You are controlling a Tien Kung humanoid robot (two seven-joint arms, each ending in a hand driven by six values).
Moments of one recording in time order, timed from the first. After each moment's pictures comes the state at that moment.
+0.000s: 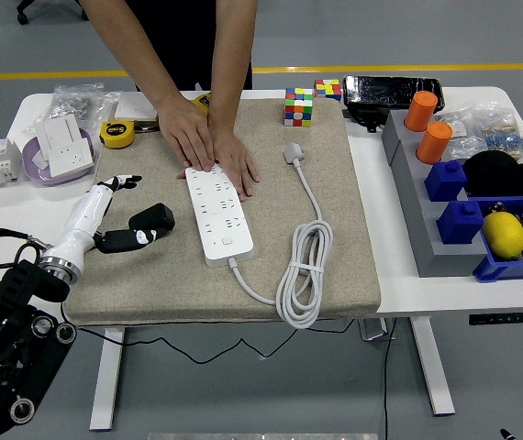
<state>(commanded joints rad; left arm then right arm) -0.15 0.10 -1.30 -1.30 2.05 0.12 0.07 0.10 -0.12 1.50 0.18 -1.51 0.04 -0.09</state>
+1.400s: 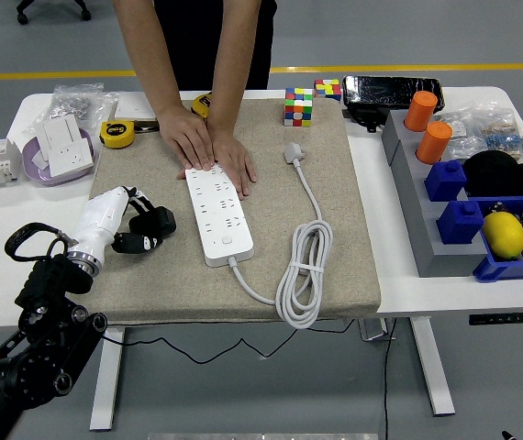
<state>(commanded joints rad) -0.26 0.03 -1.32 -1.02 2.26 0.25 0.02 0.10 -0.12 1.50 0.18 -1.52 0.03 -0.10</state>
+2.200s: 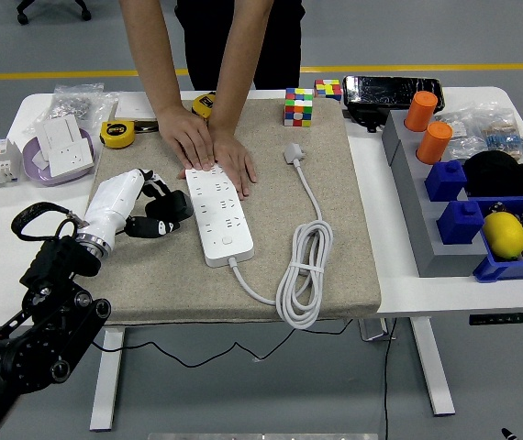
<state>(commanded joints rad) -0.34 0.09 -1.19 -1.07 2.17 0.23 0.03 0.10 -0.12 1.50 0.18 -1.52 0.03 -0.10</state>
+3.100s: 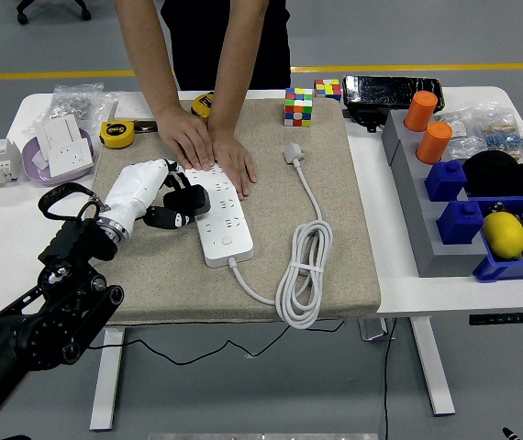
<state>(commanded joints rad) -0.44 0.09 -1.09 -0.99 2.18 0.23 0.02 0.11 -0.12 1.50 0.18 -1.52 0.03 -0.10</state>
